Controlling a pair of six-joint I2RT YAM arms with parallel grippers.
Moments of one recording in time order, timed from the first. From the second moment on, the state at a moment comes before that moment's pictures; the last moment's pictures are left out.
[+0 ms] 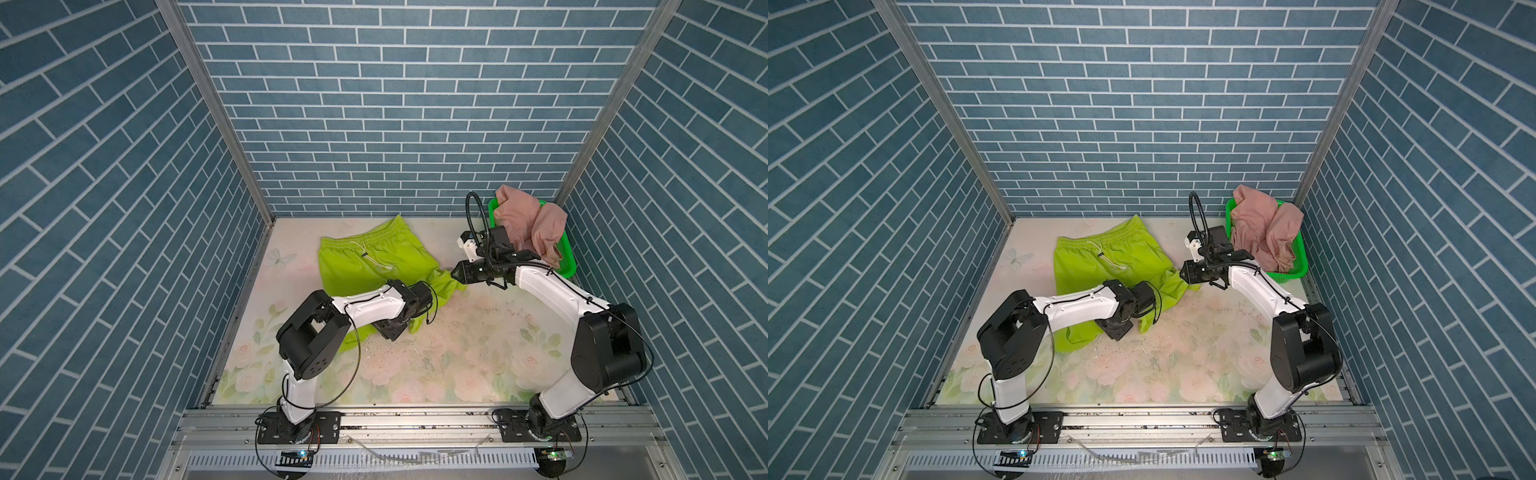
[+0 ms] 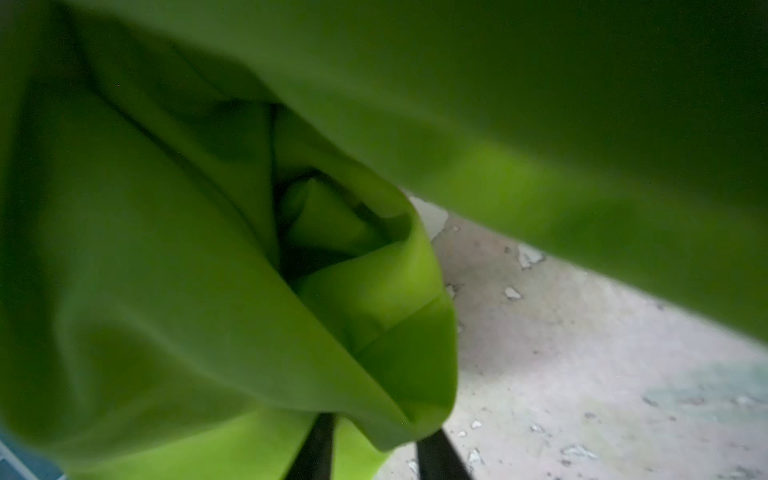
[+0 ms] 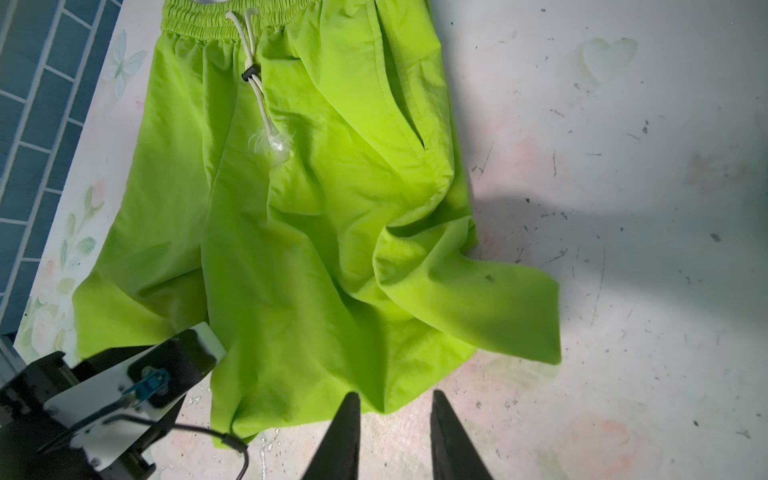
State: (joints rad) left arm -0.86 1.91 1.29 -1.03 -0.38 -0.18; right arm 0.39 1.61 1.22 -0.56 -0.35 0.13
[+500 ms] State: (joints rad) left arm -0.70 1.73 1.43 -1.09 0.22 -0.04; right arm 0.41 1.47 1.12 -0.62 -0.49 0.10
